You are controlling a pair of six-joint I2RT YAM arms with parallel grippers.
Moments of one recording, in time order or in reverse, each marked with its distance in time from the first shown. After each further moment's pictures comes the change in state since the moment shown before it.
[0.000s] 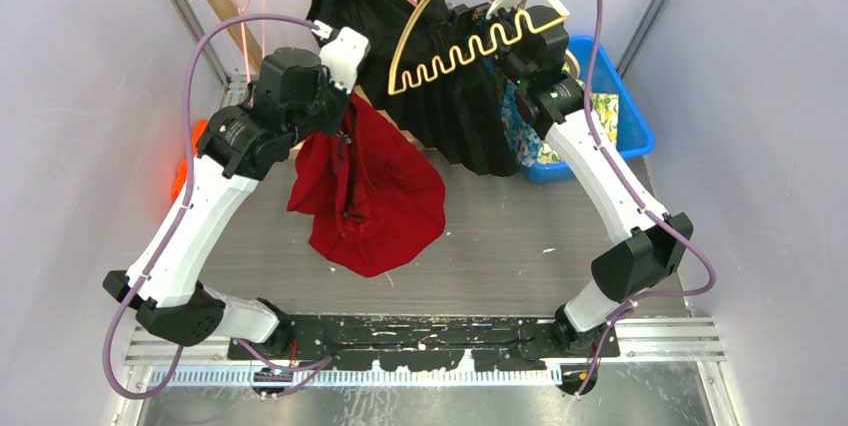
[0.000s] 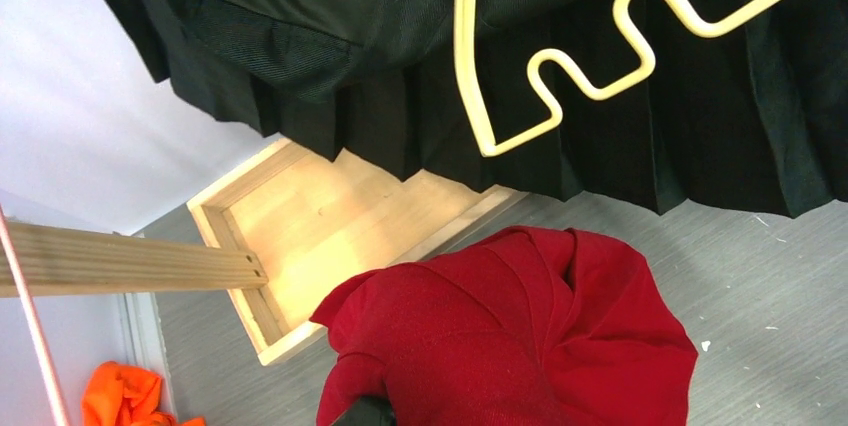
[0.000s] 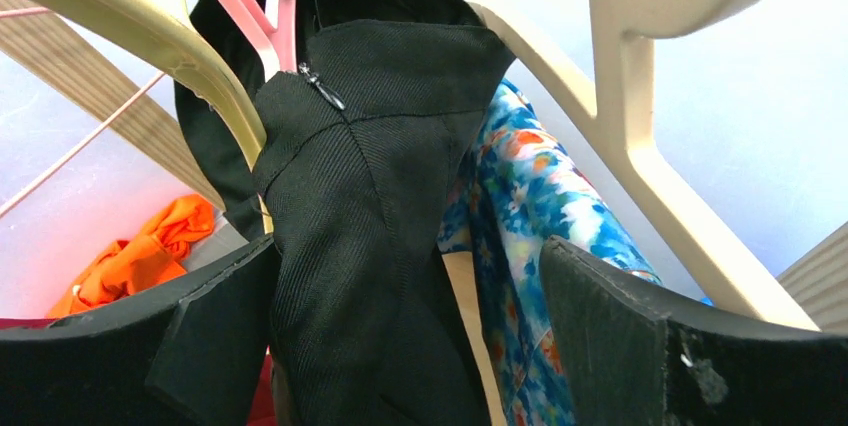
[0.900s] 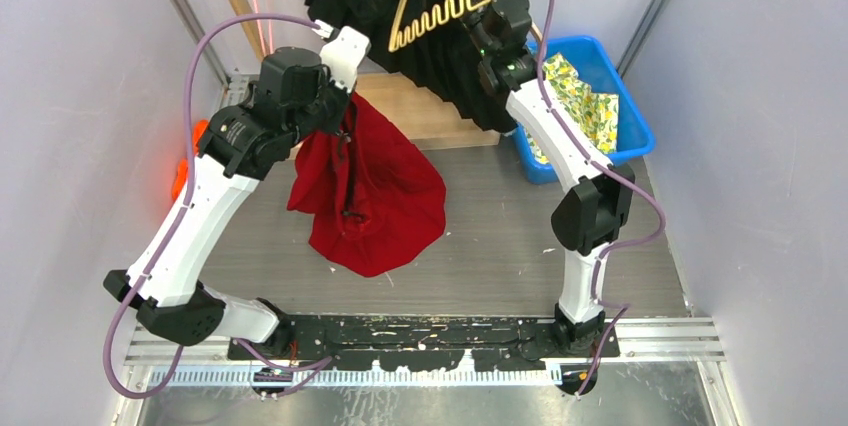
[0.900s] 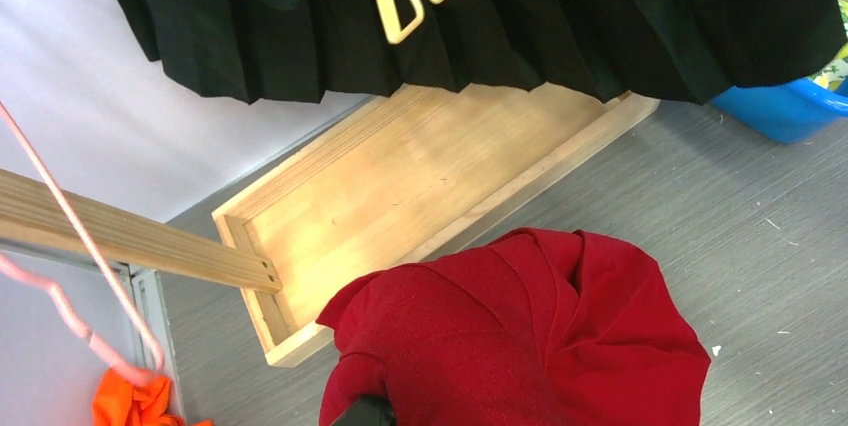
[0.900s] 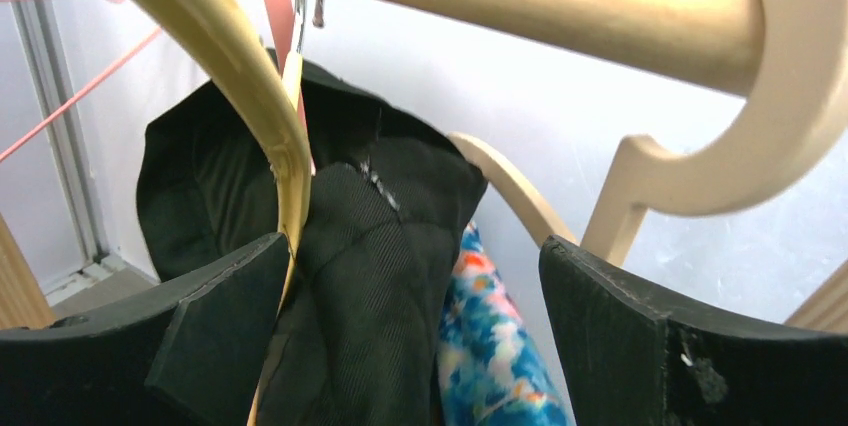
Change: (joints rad) left arm 0.000 0.001 -0.003 0.012 -0.005 0.011; right arm 0.019 0.344 0.303 0.297 0.102 -0.333
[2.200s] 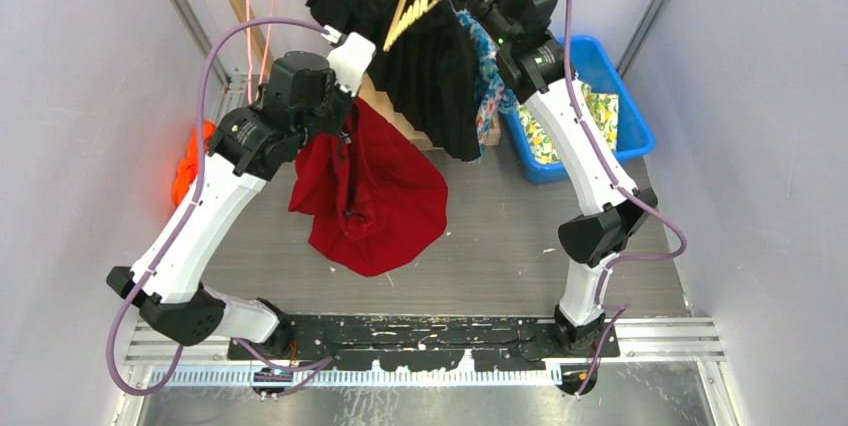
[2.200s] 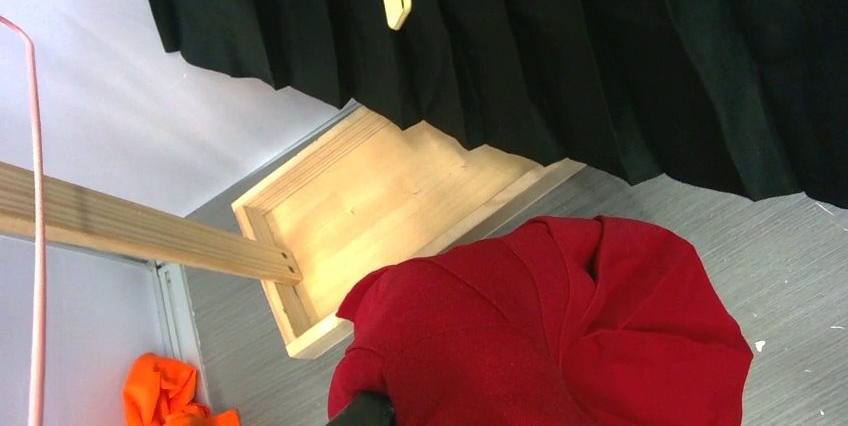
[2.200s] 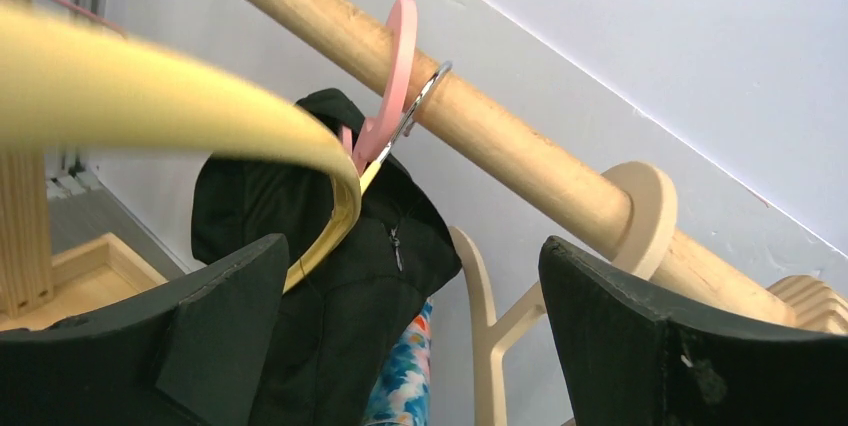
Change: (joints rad) left arm 0.000 0.000 -0.061 0.043 -0.043 0.044; right arm 0.049 -0.079 0.214 -0.359 -0.101 -0.298
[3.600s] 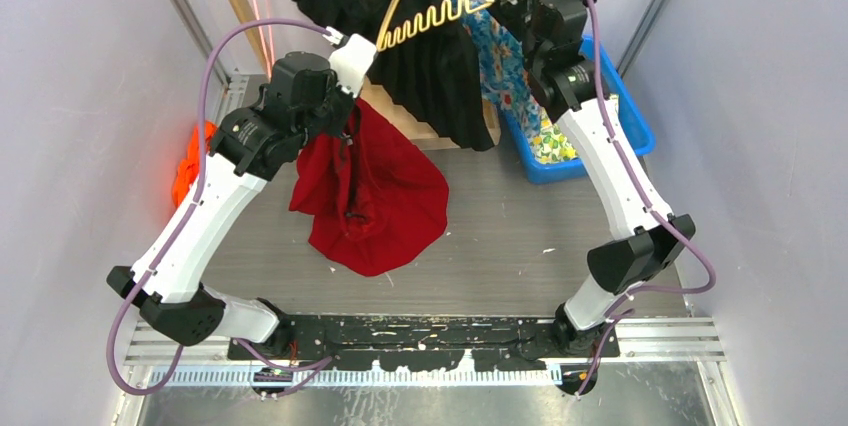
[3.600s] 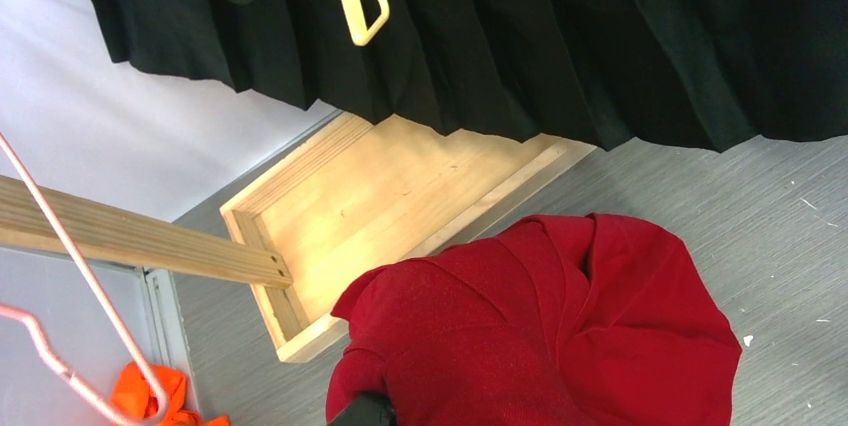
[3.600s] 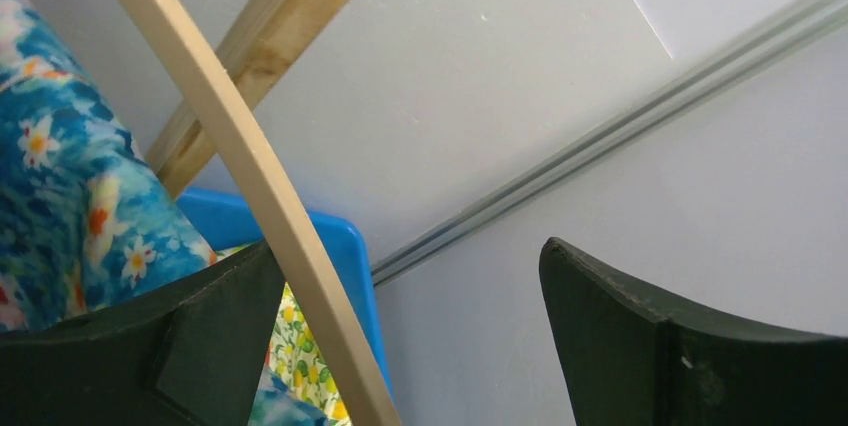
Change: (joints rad) left arm 0.000 0.000 -0.007 0.003 0.023 -0.001; right arm -0.099 -0.221 -0.322 -0.108 0.655 -0.322
